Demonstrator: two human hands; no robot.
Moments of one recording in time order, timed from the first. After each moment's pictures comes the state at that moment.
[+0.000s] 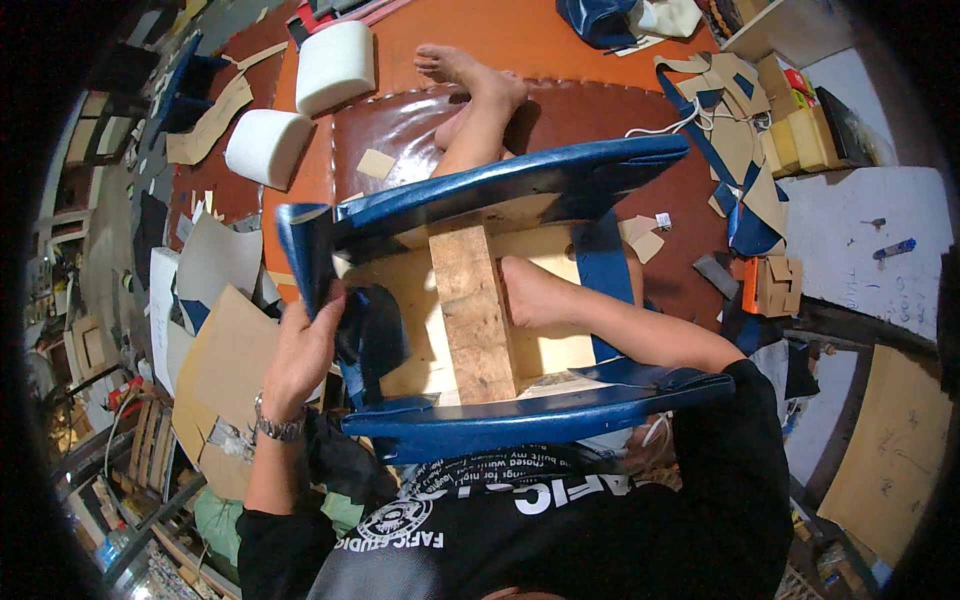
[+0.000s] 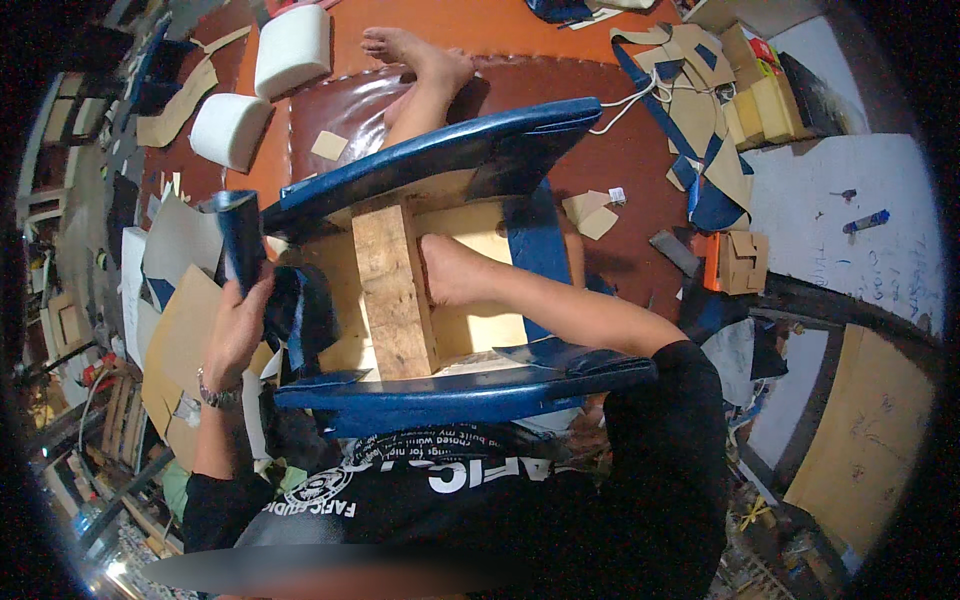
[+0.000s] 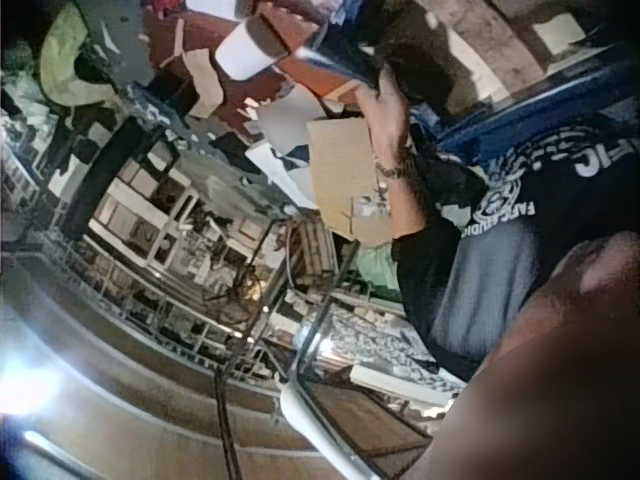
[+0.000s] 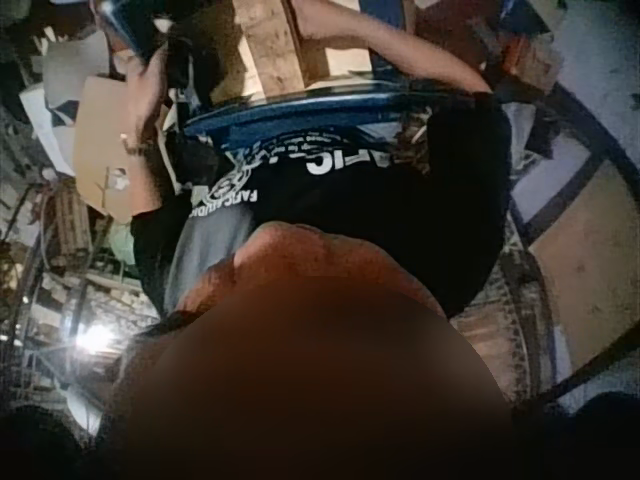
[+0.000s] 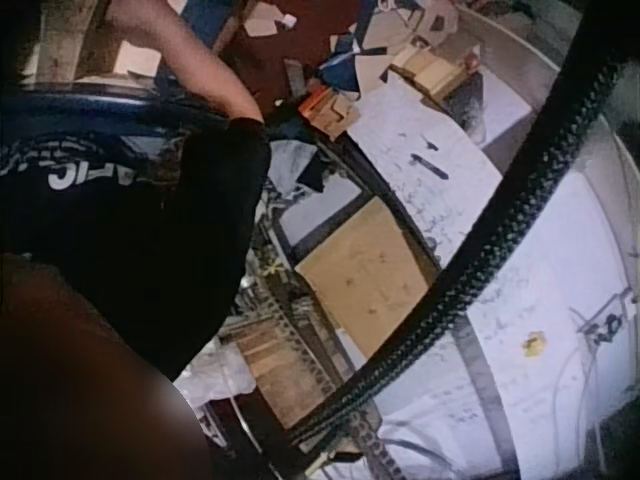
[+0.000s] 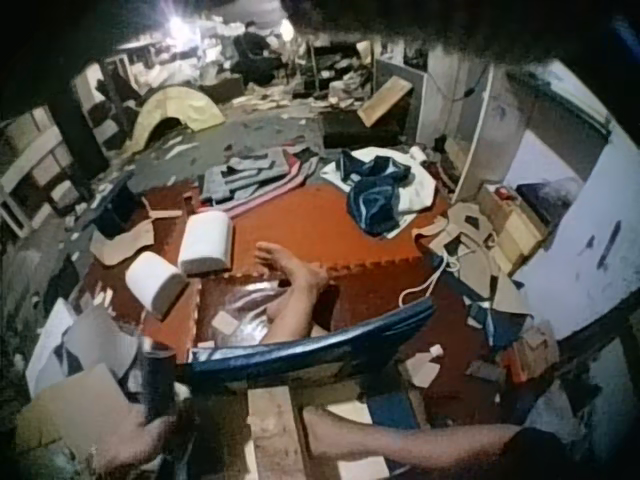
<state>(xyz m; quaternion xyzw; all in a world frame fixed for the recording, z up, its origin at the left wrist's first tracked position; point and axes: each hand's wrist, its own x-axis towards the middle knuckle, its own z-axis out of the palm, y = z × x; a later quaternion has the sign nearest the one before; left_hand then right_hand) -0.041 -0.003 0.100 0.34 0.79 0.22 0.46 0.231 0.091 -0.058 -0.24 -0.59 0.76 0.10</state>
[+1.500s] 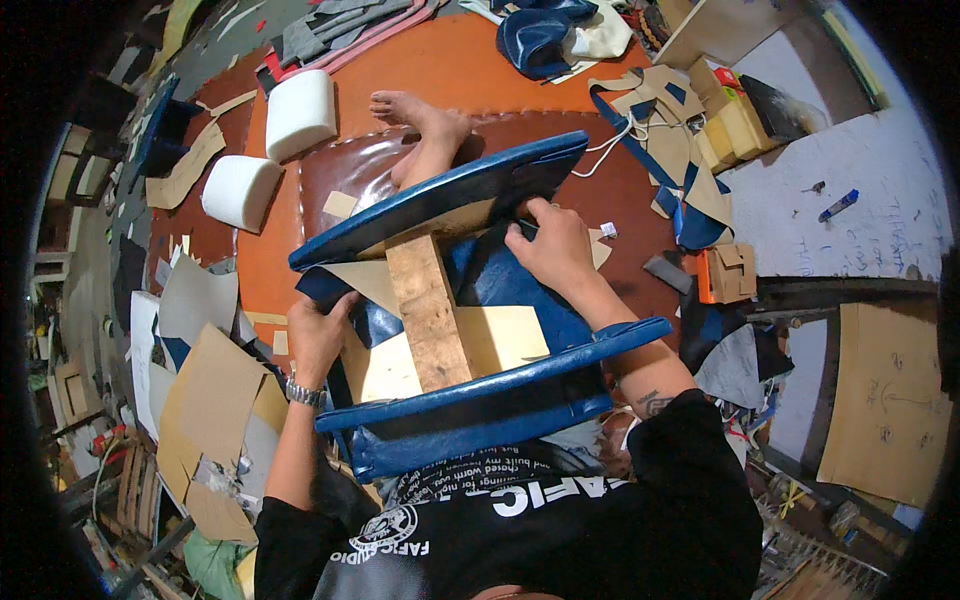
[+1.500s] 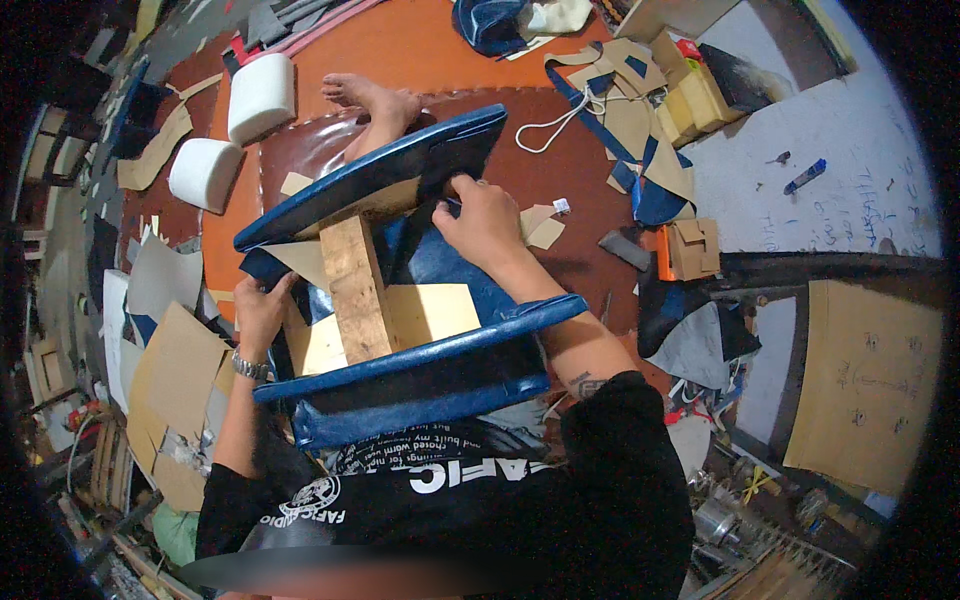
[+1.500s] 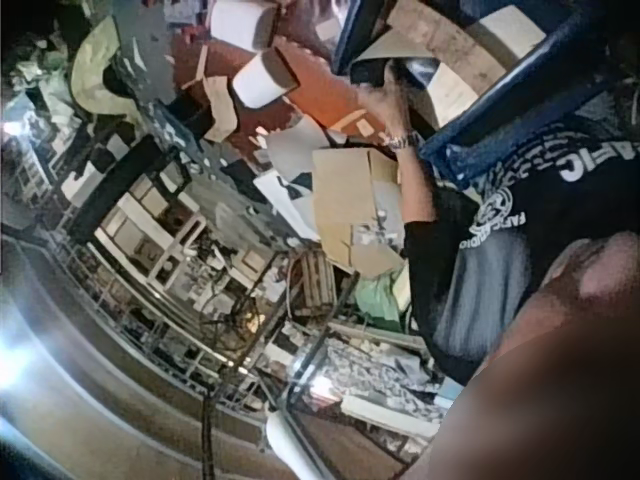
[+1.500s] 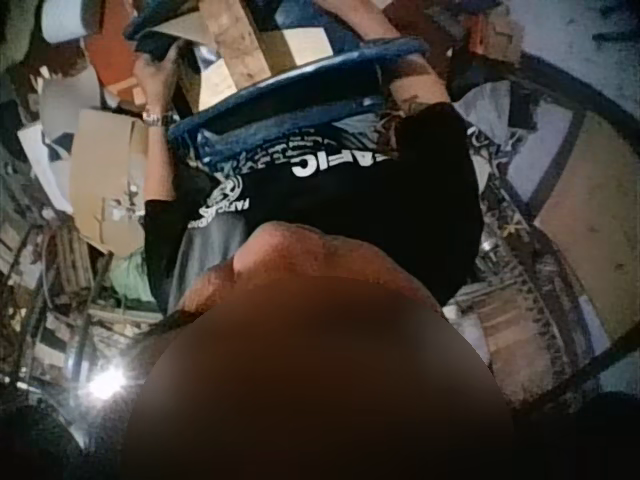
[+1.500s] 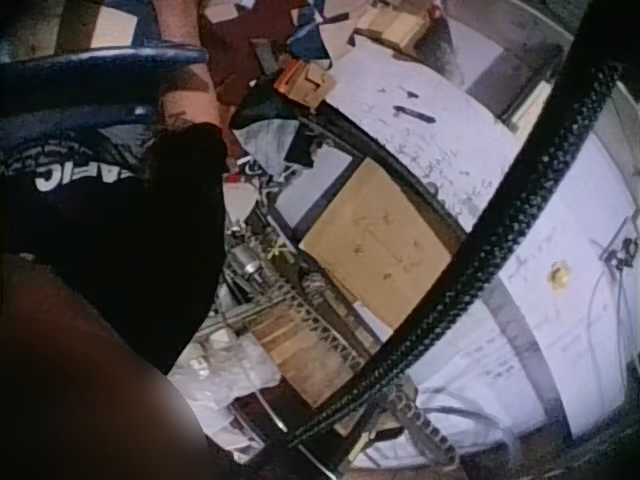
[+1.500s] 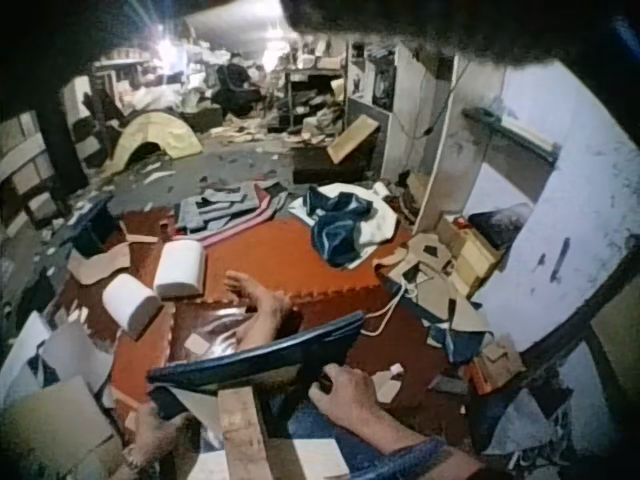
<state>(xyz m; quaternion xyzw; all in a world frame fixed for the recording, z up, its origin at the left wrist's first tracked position) -0.046 -0.001 -0.012 0.50 0.74 0.32 0.31 0.304 0.122 0.006 -0.58 -0.75 0.23 0.23</state>
